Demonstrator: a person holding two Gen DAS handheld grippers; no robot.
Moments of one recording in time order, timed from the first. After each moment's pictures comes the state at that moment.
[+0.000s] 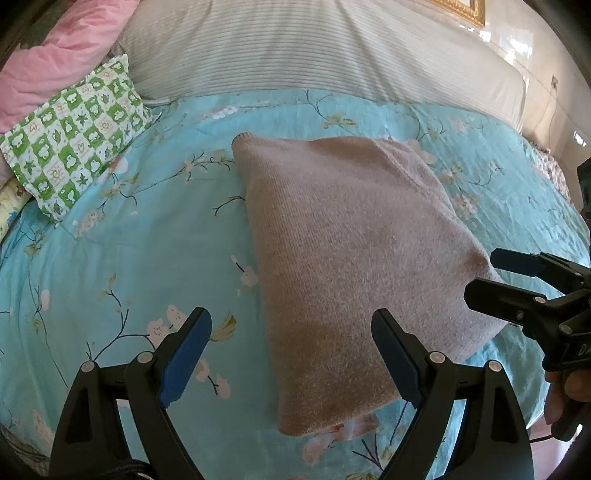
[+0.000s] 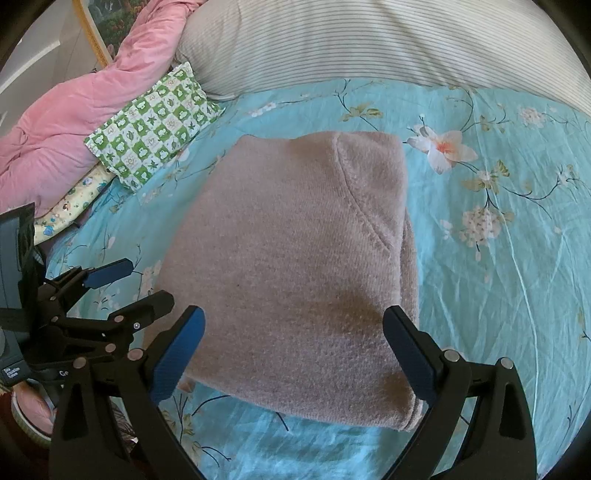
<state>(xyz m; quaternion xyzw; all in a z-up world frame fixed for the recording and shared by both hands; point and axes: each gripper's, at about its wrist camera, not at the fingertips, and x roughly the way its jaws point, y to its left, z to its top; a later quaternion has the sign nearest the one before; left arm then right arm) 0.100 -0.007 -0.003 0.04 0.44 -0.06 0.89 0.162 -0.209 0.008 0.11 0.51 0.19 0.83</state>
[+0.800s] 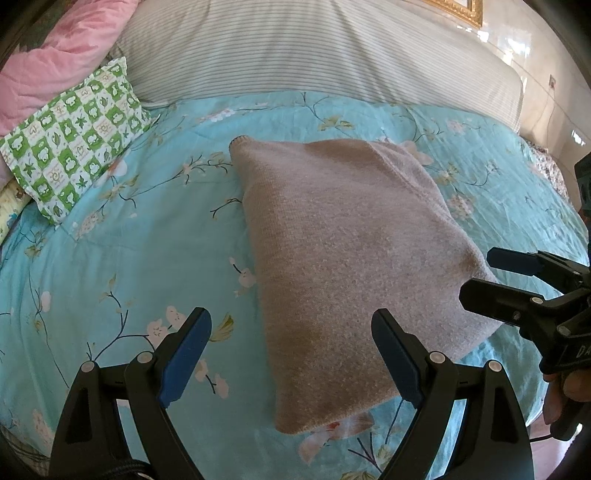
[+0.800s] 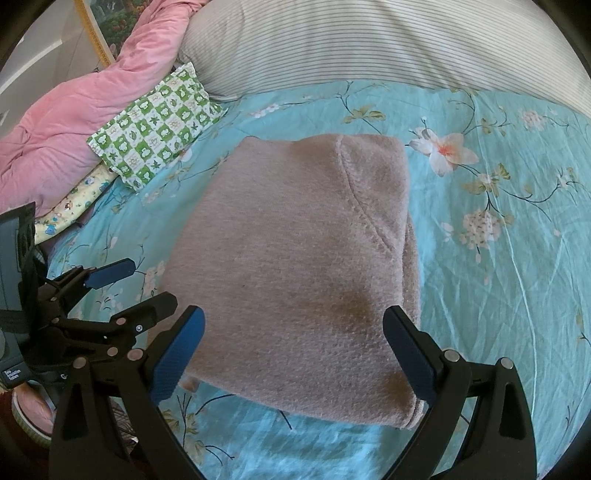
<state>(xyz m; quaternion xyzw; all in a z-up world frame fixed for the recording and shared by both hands) 0.097 -0.009 0.002 0.04 0.44 -0.07 0.89 0.160 -0.207 0.012 0.12 0.51 0.19 0.83</state>
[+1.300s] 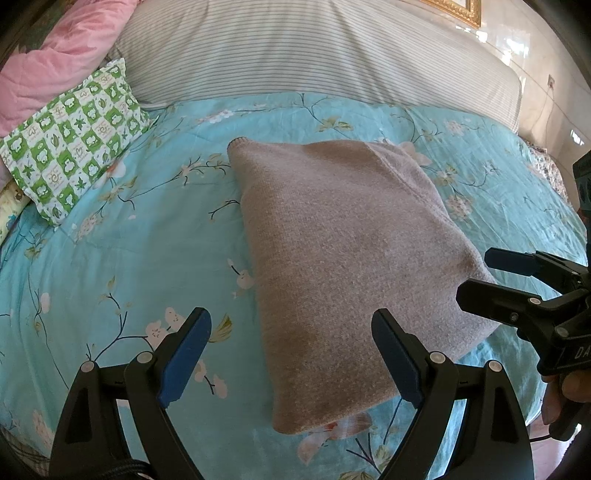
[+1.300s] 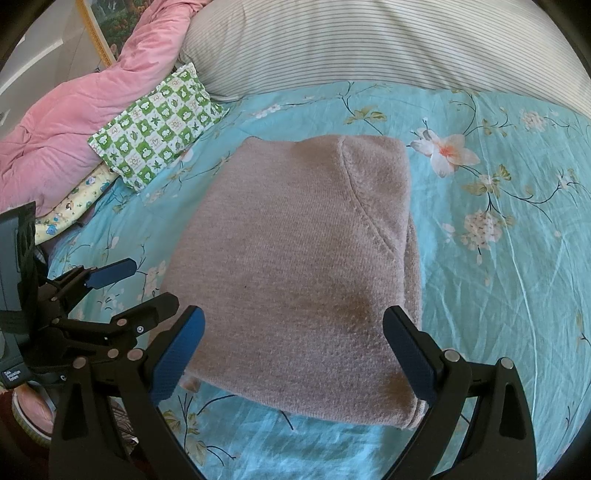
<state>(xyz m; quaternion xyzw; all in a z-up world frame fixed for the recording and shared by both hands) 0.097 -0.012 0.003 0.04 0.44 -0.07 0.89 0.160 -0.207 0.012 0.11 0.51 0.19 0.83</state>
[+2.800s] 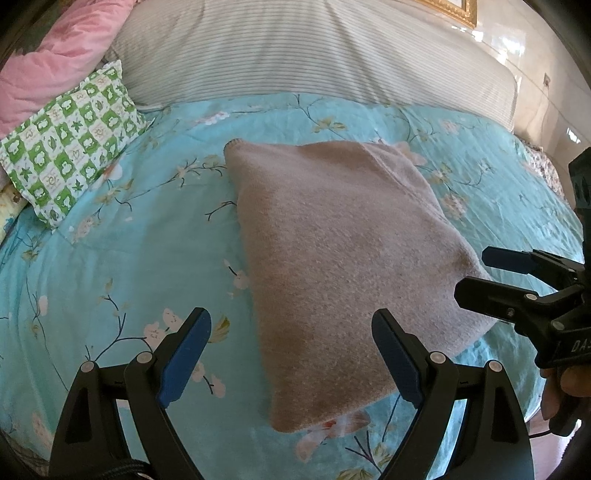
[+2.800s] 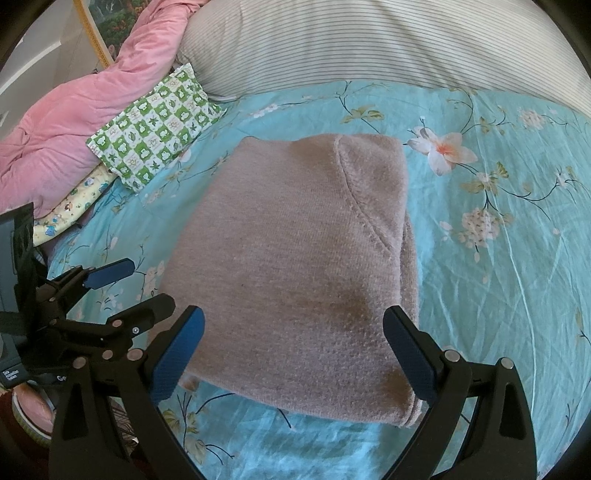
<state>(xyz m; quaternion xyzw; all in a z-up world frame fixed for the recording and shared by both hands) 0.093 -0.014 0.003 0.04 0.44 -0.07 0.89 0.161 -0.209 0.013 0.11 0.51 0.19 0.83</state>
